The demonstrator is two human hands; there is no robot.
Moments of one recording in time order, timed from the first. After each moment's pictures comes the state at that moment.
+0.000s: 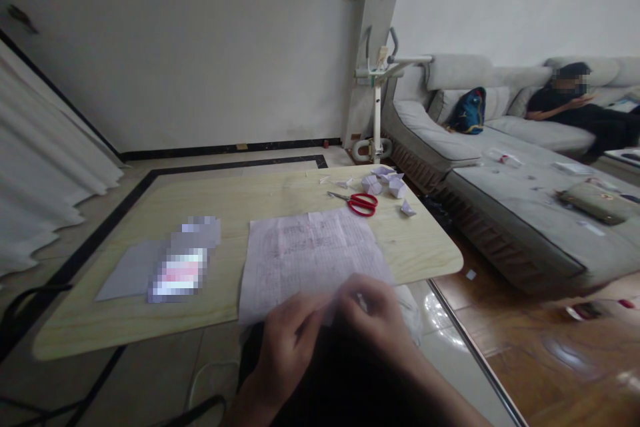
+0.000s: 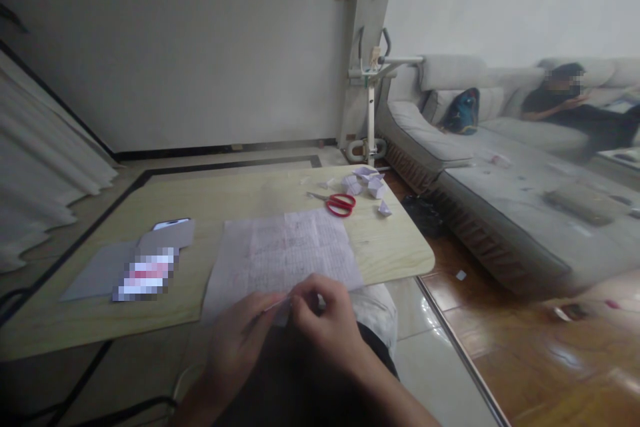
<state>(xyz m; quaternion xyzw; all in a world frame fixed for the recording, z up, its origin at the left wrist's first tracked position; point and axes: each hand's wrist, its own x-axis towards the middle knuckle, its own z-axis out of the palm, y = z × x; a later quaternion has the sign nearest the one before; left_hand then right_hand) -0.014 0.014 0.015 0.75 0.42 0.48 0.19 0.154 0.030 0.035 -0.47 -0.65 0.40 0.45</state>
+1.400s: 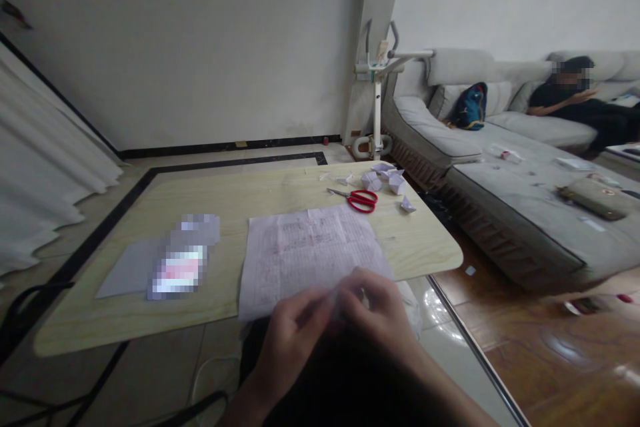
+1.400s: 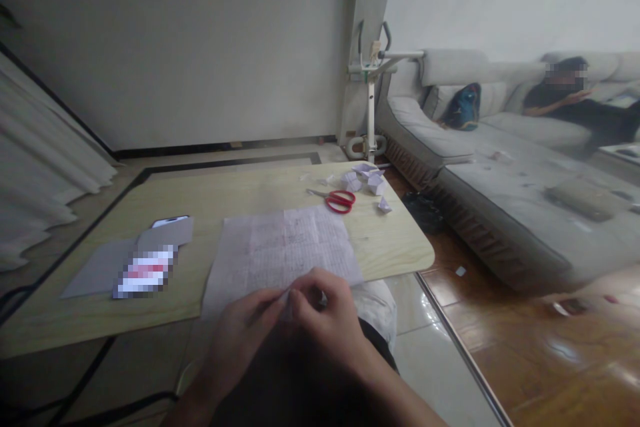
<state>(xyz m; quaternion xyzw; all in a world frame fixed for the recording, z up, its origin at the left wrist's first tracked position) -0.007 0.011 0.032 0.59 0.48 0.42 0.50 0.155 0.029 0.045 -0.47 -0.63 0.41 0.46</state>
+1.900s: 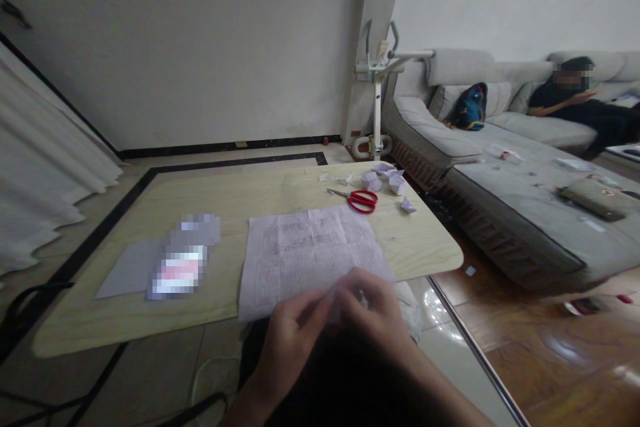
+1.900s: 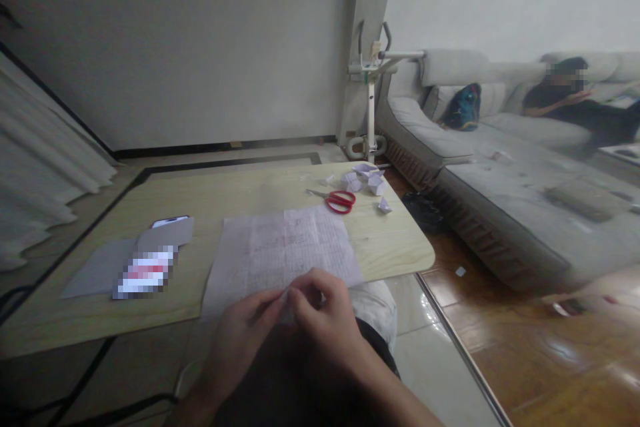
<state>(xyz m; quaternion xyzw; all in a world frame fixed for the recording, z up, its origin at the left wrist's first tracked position) -0.005 0.012 0.030 0.60 0.49 0.41 0.48 0.151 0.031 0.041 -0.48 -0.64 0.40 0.45</state>
